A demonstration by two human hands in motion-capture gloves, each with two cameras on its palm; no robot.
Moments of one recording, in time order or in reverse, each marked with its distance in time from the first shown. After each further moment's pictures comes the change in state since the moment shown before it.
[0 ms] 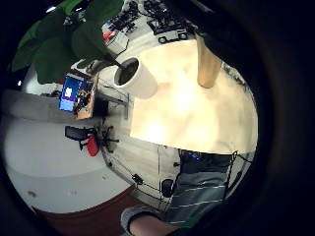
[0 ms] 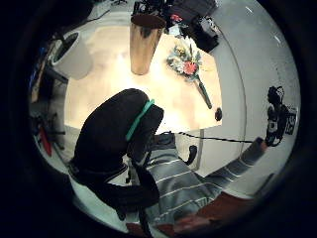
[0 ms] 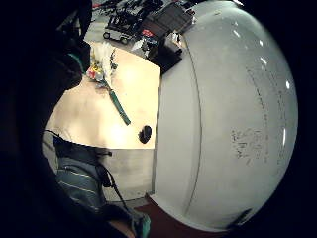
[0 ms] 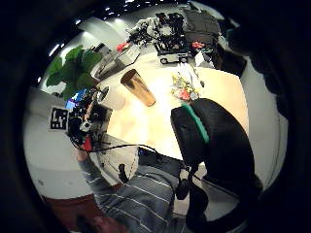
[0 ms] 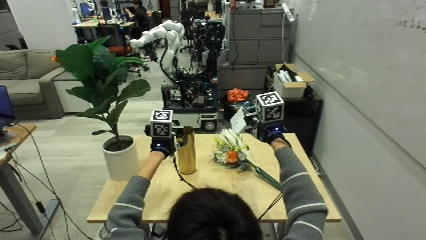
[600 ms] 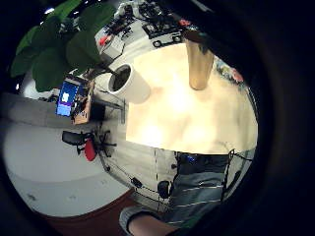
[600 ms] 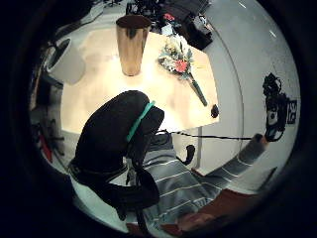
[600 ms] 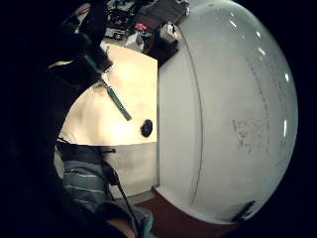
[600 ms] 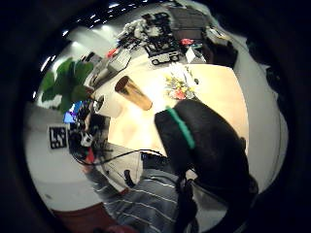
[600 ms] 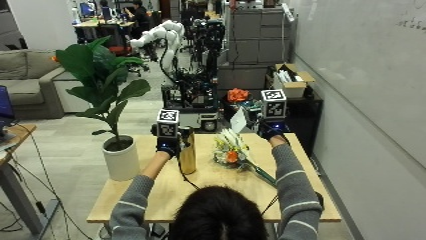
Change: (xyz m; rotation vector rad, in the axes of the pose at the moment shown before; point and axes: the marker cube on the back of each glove) left arm 0.026 -0.001 0.007 -0.024 0.016 0.048; right arm 0.006 0.009 -0.012 -0.094 -0.024 0.184
